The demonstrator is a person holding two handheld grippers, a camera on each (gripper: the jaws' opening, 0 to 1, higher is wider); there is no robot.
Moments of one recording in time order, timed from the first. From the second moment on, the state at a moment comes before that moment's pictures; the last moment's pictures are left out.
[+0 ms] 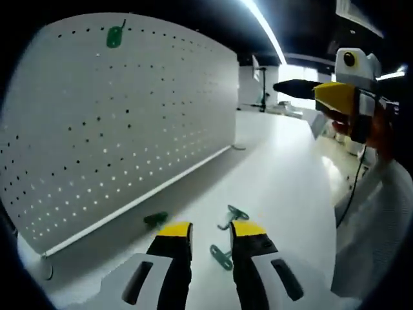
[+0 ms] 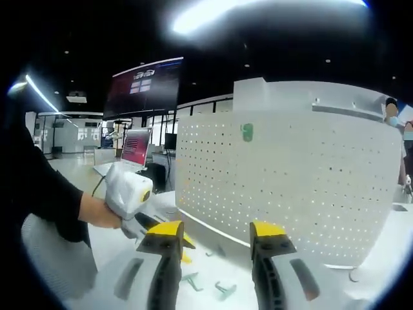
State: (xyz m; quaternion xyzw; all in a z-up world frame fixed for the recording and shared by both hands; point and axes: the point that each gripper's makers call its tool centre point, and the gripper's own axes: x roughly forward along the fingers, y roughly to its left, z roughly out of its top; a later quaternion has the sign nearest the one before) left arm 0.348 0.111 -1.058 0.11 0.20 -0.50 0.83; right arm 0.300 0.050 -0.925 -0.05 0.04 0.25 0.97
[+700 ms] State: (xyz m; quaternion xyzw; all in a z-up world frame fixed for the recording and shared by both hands) left arm 0.338 0.102 -1.097 0.18 0.26 -0.48 0.82; right arm 0.303 0.047 -0.933 -0.06 0.06 0.25 0.97
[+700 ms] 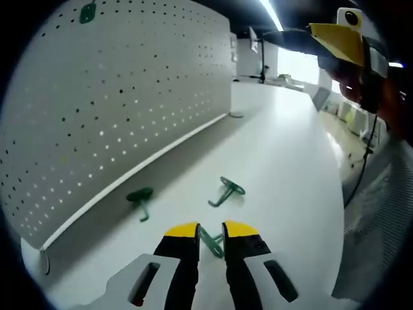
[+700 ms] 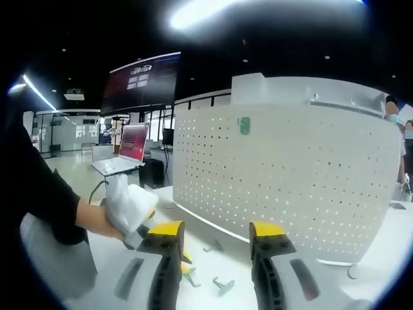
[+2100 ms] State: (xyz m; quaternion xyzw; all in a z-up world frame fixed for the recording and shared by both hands) left arm 0.344 0.108 -1.105 0.23 0.25 -0.47 0.81; right arm 0.302 0.050 -0.939 -0.06 0.07 0.25 0.96
